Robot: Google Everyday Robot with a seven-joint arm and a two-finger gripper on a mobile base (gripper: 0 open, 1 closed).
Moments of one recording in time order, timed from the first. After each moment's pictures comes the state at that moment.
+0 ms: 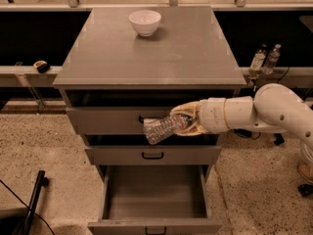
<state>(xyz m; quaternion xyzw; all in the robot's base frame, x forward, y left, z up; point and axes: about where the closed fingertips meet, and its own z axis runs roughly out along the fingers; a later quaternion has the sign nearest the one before) 0.566 -0.075 0.755 -0.79 0.33 0.01 0.52</state>
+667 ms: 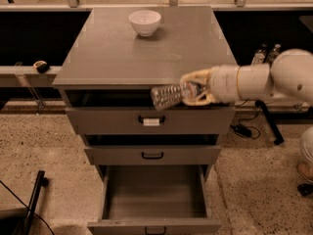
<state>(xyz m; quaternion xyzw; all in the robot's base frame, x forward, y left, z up) 0.610 -0.101 0.836 -0.76 0.36 -0.04 0.54</state>
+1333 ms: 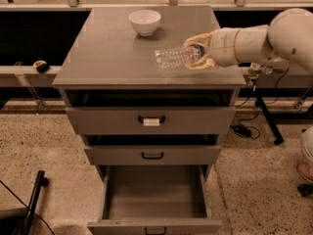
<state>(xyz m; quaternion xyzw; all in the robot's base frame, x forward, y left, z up) 0.686 -0.119 0.908 -0.73 0.41 -0.11 0.53</state>
